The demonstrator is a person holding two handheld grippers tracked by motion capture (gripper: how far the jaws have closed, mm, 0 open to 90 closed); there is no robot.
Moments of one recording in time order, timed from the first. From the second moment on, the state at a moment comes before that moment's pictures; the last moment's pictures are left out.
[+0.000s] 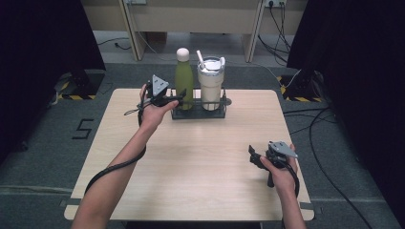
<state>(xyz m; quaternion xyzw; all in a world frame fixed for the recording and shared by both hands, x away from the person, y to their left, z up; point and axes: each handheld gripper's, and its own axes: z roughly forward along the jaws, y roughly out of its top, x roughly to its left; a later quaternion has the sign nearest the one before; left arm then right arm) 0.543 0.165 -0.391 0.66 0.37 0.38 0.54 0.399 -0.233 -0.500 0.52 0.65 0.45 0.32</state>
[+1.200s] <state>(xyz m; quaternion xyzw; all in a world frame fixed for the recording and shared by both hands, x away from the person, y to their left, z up) 0.500 0.198 -0.416 0.66 0.36 0.37 0.54 0.400 -0.233 -0.500 0.52 0.65 0.44 0.32</state>
